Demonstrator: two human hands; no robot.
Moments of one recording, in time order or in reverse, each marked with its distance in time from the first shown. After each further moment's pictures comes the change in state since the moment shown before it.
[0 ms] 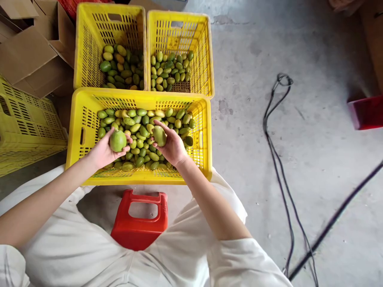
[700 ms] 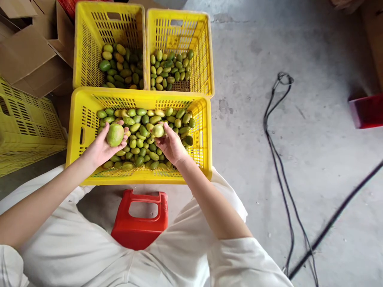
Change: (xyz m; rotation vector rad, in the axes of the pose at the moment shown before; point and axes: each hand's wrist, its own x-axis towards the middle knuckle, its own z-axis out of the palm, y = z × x) left_hand 0.005 -0.005 -0.007 -0.056 0.039 0.232; right_hand 0.003 0.002 0.002 -0.053 0.050 -0.045
